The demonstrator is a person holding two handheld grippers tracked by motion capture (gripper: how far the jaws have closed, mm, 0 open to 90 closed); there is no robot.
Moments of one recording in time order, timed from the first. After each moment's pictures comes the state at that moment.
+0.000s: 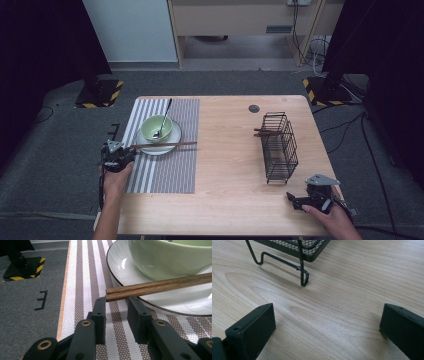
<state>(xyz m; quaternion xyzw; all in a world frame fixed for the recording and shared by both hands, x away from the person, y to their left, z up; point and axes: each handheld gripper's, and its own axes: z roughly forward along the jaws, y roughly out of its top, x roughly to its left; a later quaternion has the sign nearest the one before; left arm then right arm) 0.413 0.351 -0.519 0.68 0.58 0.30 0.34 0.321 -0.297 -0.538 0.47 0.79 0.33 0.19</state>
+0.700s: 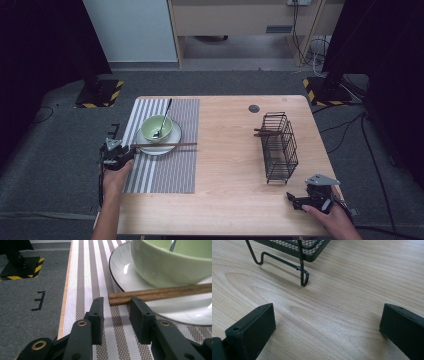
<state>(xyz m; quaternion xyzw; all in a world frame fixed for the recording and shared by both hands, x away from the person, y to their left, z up) 0.419 0.356 -0.517 0.66 0.59 0.29 0.36 0.321 -0.297 -0.538 0.47 0.79 0.33 0.19</state>
